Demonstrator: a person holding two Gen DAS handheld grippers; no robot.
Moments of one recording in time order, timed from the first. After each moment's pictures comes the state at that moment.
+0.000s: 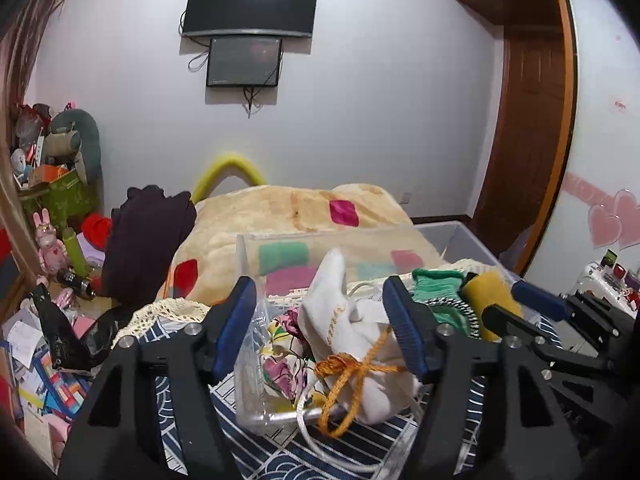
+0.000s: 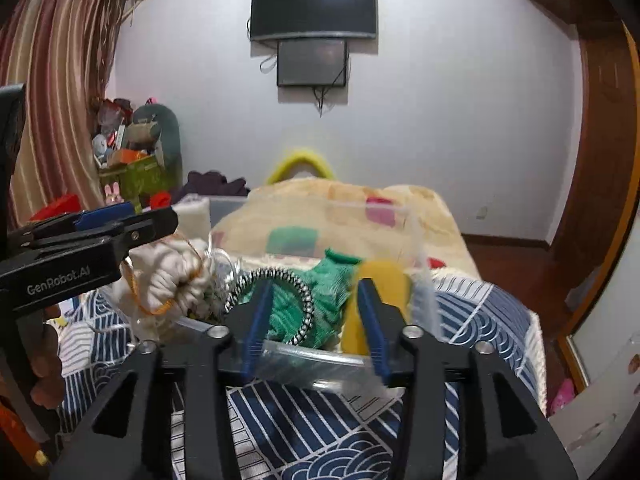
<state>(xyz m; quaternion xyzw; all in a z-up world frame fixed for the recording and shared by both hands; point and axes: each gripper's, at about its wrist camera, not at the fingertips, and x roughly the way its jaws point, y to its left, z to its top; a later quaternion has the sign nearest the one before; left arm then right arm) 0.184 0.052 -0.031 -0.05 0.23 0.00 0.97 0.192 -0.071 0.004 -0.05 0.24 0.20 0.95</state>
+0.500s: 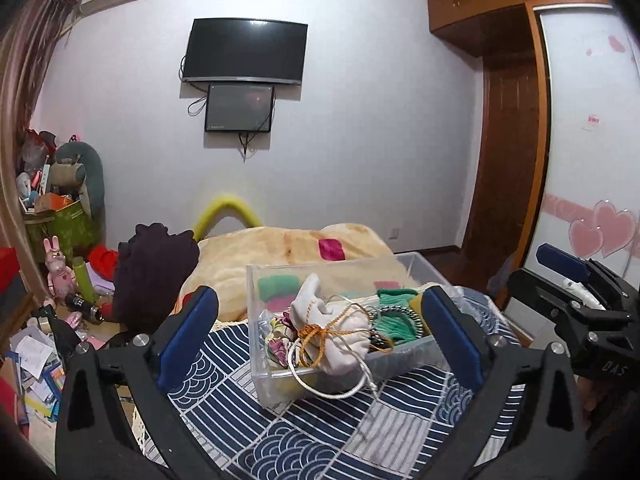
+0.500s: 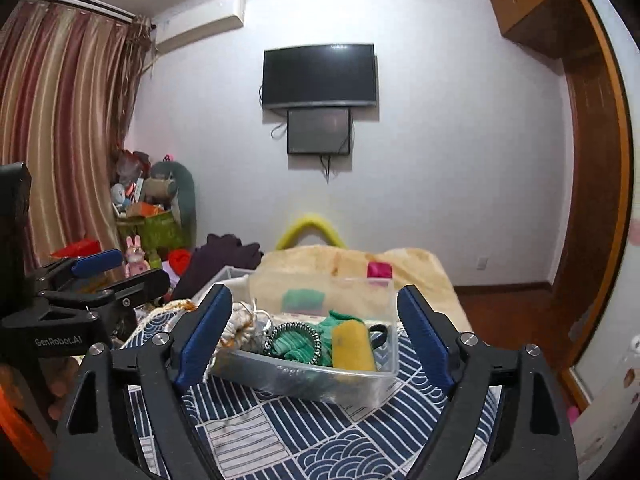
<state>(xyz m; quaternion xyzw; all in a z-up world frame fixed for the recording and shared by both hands) 0.096 0.043 0.006 -0.04 0.15 -0.02 0.99 0.124 -0.102 0.059 -0.02 0.14 0.22 0.97</state>
